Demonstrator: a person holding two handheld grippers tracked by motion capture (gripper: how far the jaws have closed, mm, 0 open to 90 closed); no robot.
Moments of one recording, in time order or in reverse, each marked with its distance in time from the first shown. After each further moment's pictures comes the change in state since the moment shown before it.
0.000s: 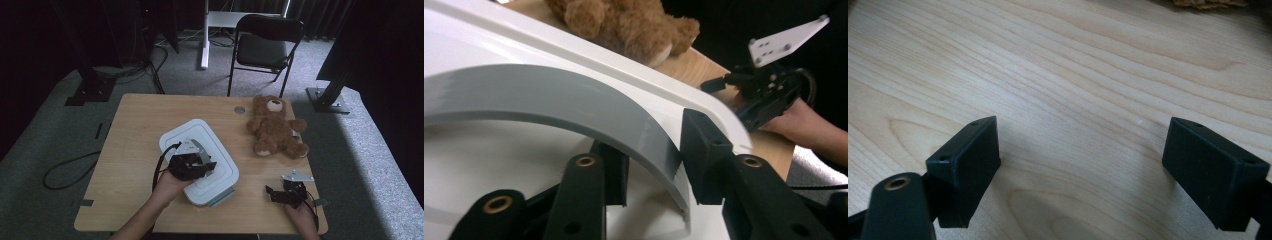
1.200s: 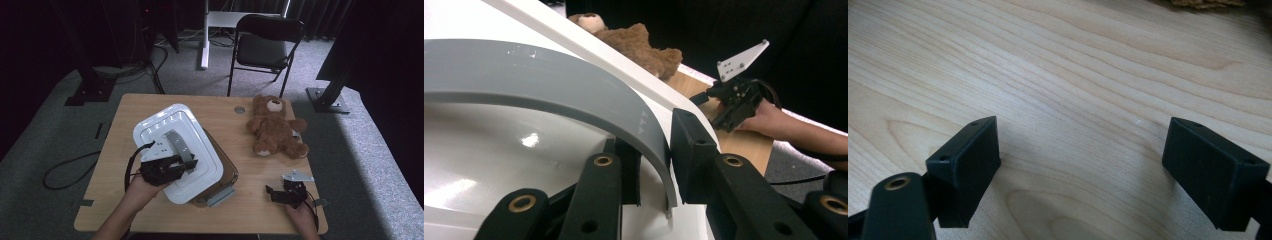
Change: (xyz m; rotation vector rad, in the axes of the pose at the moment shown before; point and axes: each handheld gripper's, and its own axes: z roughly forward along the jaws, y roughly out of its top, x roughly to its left) left arm -0.005 0.004 -0.079 -0.082 0.019 0.112; right arm 0.000 0.000 0.000 -0.002 -0.005 0.003
